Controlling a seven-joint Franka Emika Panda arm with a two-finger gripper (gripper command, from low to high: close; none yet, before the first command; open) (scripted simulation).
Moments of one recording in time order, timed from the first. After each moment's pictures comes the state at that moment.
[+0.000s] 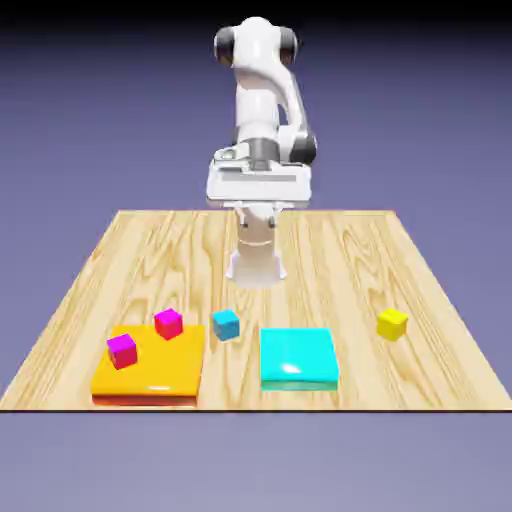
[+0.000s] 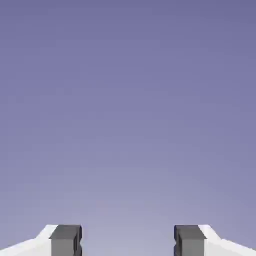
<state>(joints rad) 0.02 -0.53 0.04 -2.80 -0.02 3.02 0.76</state>
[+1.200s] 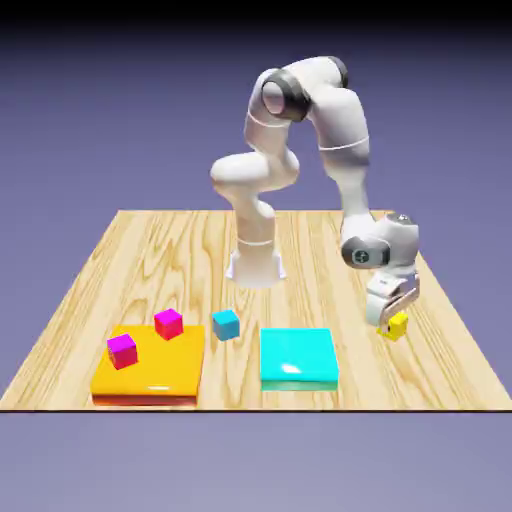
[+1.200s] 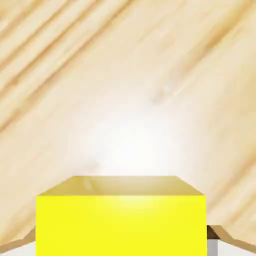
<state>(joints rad) 0.36 0.35 0.42 -2.56 -0.59 2.90 1.33</state>
